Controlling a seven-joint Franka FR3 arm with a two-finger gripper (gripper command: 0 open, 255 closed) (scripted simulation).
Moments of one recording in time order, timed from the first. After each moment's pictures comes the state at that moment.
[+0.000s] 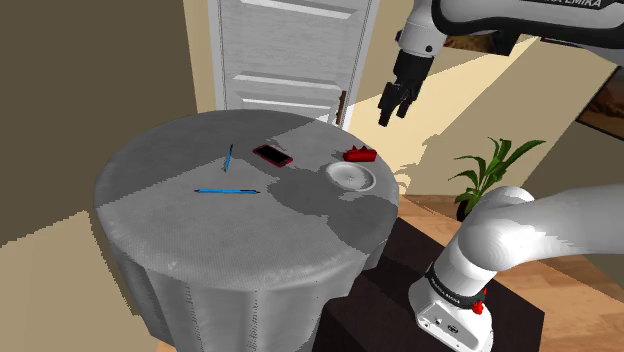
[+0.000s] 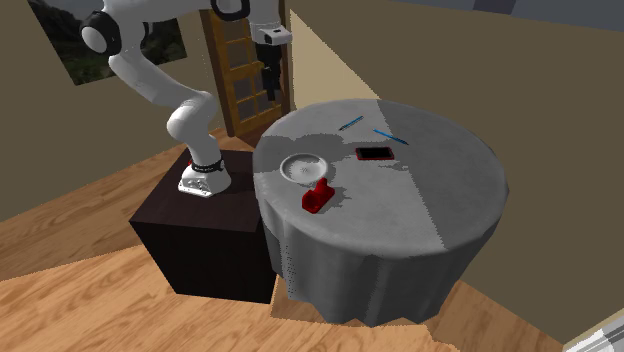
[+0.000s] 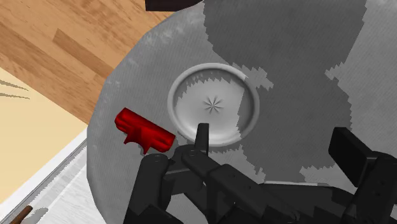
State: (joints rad) arm -0.02 -0.80 0.00 -2.36 -0.04 1.61 -0.04
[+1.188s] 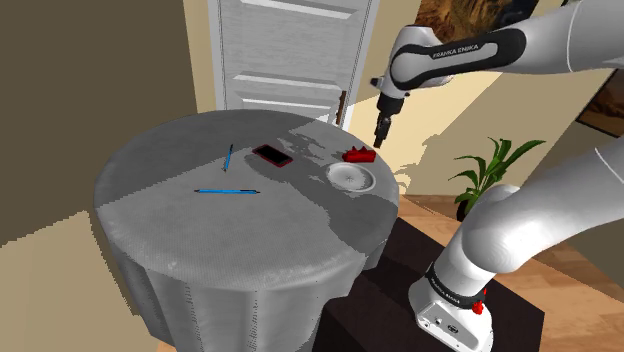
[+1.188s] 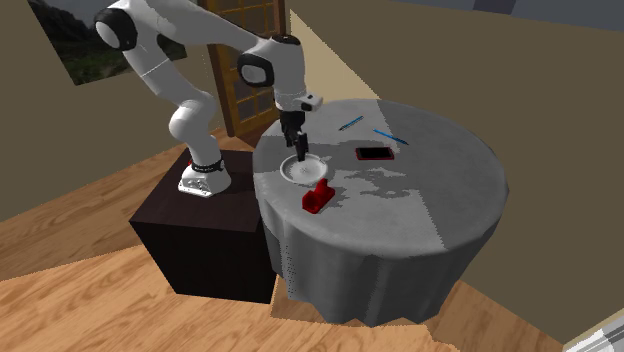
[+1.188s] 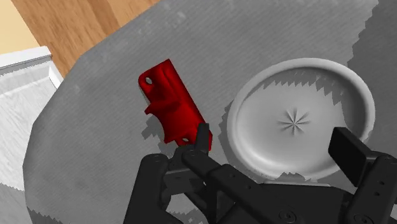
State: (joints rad) arm 0.06 -0.46 -0.38 -2.43 -0.20 2.04 -0.76
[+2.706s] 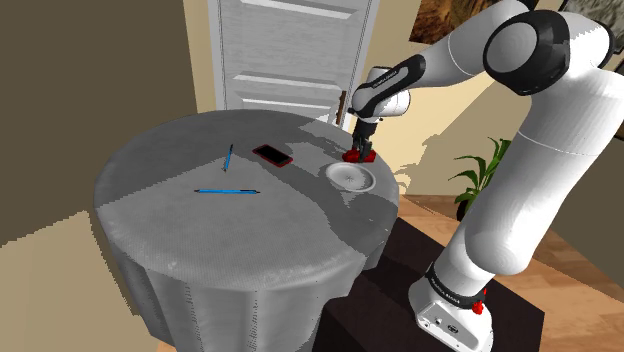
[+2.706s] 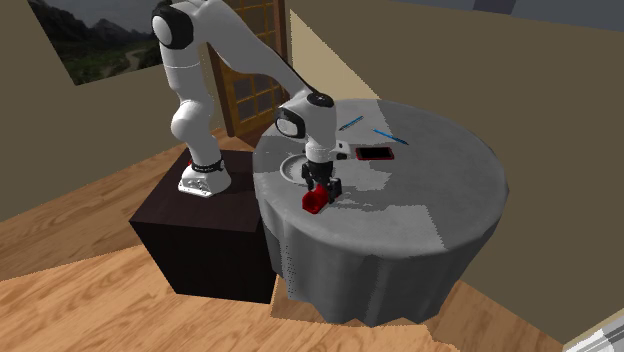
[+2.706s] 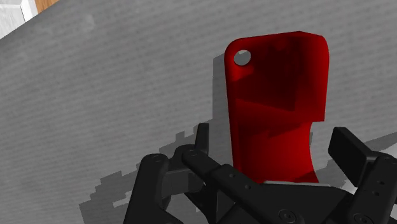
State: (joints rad) arm 0.14 0.06 -0.54 -2.28 0.03 2.37 -1.34
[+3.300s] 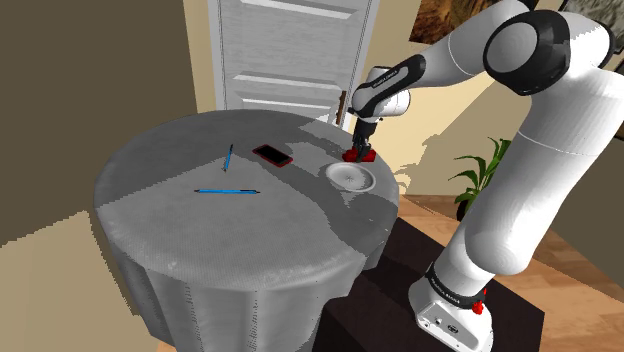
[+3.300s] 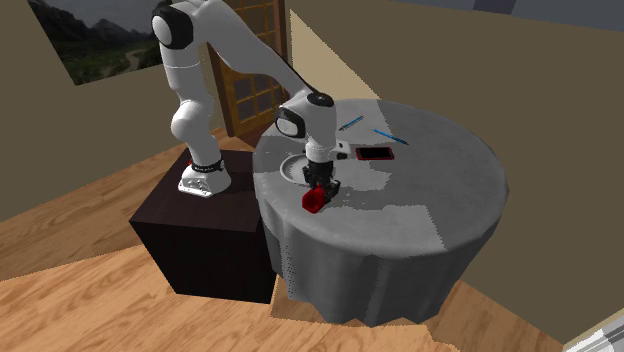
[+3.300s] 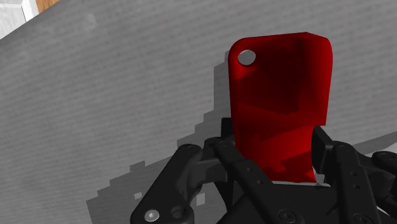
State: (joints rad) arm 0.14 0.06 -0.54 -2.28 0.03 2.37 -1.34
